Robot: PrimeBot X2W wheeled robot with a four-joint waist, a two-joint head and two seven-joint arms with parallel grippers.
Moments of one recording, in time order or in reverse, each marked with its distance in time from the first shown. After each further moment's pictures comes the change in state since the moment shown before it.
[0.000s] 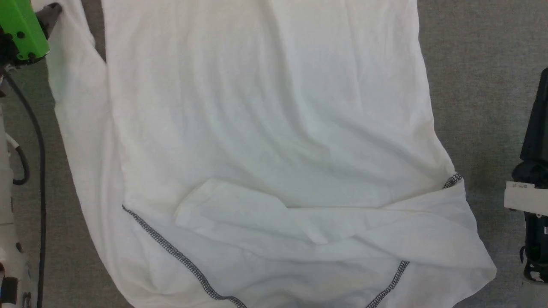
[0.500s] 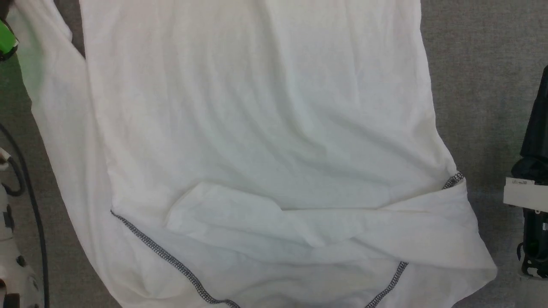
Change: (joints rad) left arm 0.081 -0.020 0.154 -0.119 -0.100 0.105 -0.074; right arm -0.018 0.000 -0.005 0.025 0.013 0.000 -0.022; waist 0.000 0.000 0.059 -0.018
